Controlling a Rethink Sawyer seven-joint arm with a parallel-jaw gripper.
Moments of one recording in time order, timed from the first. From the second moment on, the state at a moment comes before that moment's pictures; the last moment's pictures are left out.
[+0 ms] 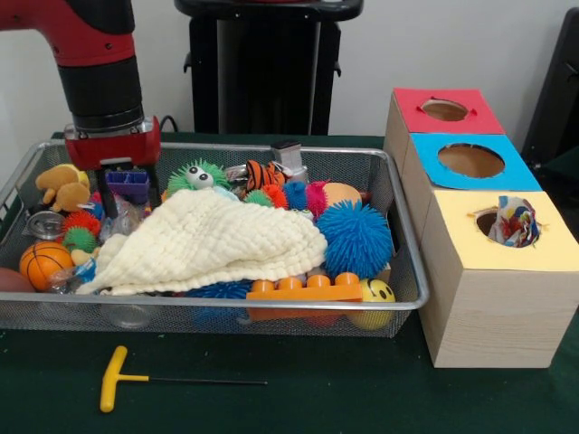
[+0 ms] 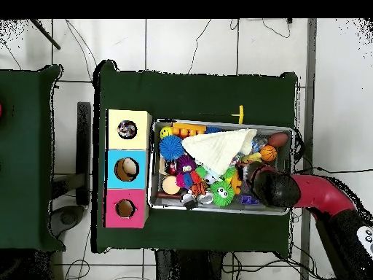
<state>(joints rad) -1.01 -0.55 0.56 1.73 -0.68 0.48 1.54</state>
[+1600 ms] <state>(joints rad) -0.85 -0.52 0.57 1.75 -0.58 0.42 1.54</state>
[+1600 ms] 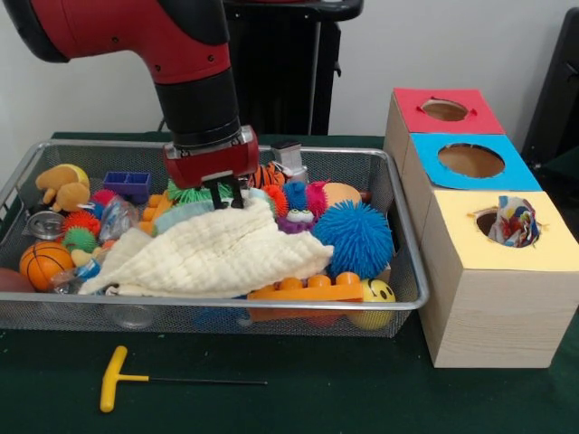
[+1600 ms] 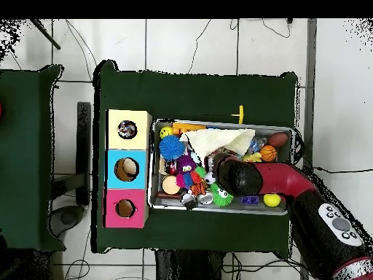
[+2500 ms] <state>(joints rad) -0.78 -0.82 0.57 1.77 -0.37 0.56 1.54</state>
